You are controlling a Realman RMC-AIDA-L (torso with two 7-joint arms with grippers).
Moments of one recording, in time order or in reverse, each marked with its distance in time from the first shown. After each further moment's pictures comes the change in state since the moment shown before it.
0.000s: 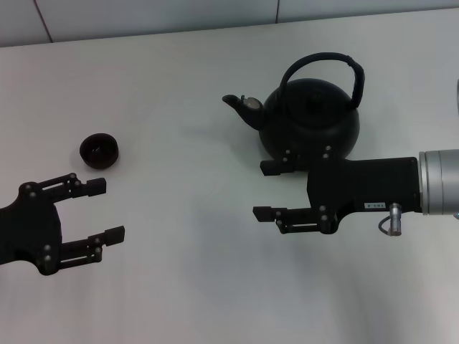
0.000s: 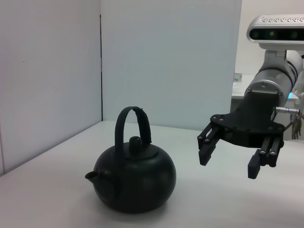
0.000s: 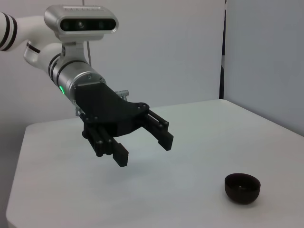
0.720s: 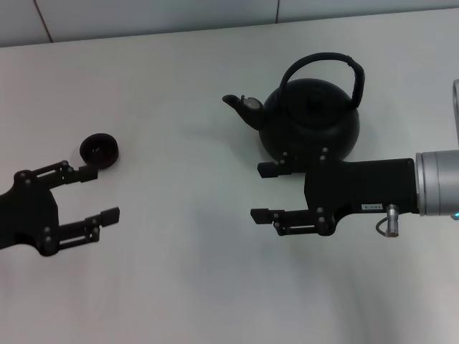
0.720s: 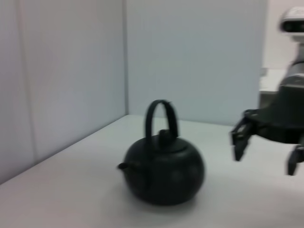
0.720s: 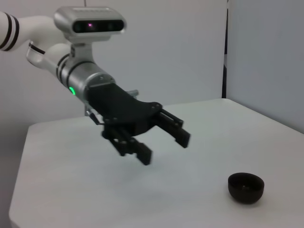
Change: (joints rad) left arm -0.003 -0.004 -0.006 0.000 -0.008 -0.053 -0.004; right arm 0.007 0.000 -0.008 0.010 0.000 0.002 0.000
